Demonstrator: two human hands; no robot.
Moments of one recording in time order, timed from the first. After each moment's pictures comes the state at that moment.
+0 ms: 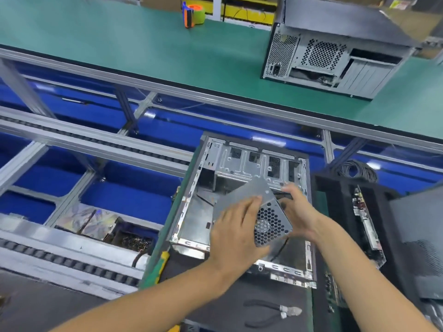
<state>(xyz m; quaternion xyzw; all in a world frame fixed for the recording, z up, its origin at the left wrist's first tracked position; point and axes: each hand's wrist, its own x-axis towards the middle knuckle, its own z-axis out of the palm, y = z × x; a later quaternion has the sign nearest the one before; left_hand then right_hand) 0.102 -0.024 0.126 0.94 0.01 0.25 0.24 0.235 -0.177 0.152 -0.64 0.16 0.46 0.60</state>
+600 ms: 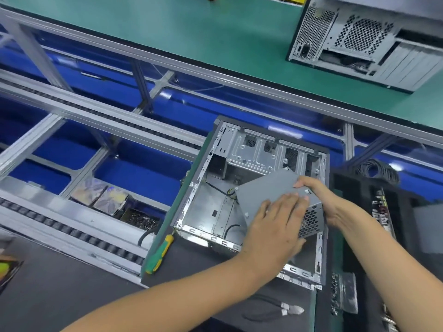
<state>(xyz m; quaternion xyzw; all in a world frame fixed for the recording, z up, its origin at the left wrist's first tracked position) 0.119 -0.074 0.131 0.98 -0.06 0.14 0.15 0.276 -0.190 0.151 -0.72 0.11 0.47 0.50</state>
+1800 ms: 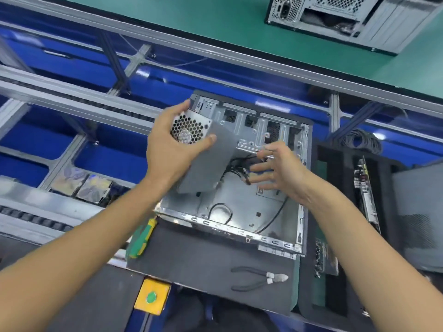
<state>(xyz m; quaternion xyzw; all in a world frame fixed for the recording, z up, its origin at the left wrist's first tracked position) 0.163 0.087 0.156 0.81 0.17 0.25 0.51 0.247 -0.151 0.178 -0.73 0.07 0.39 0.55</state>
